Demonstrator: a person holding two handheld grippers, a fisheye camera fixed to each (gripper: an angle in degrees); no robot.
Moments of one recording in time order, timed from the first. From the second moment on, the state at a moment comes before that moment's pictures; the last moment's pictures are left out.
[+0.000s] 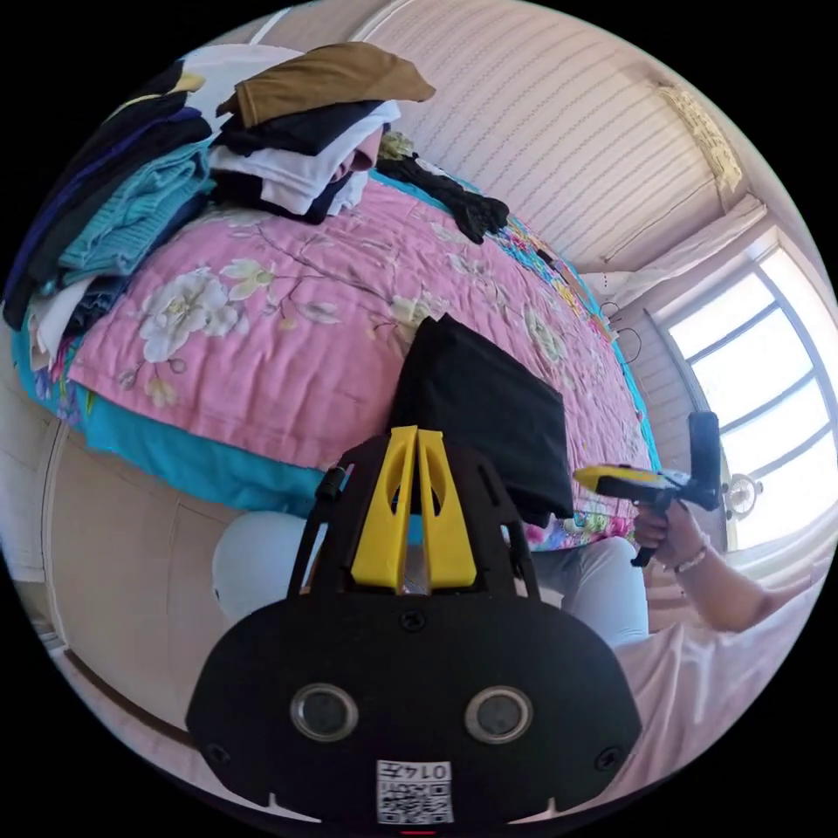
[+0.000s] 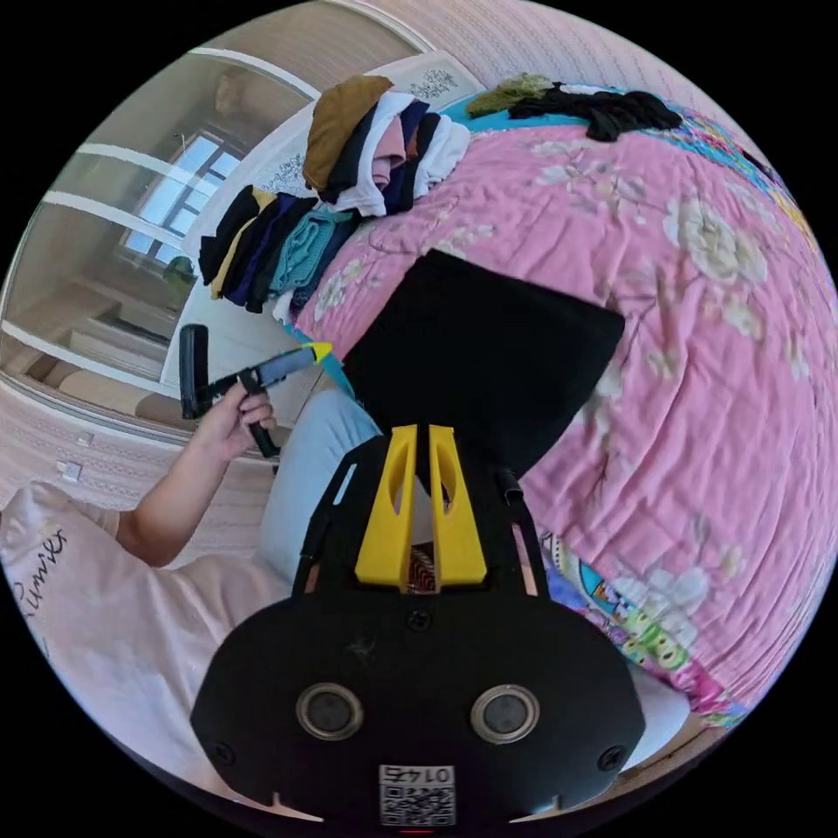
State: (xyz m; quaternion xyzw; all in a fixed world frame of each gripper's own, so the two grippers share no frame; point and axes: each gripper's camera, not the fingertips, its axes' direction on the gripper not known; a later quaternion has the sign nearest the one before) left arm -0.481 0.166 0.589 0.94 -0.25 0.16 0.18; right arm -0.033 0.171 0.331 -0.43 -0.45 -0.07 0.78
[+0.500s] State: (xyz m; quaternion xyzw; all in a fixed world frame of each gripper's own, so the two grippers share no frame) left arm -0.470 0.211 0.495 0.91 -0.31 0.17 0.22; right arm -0.007 0.208 0.410 -0.42 -0.41 0.10 0.81
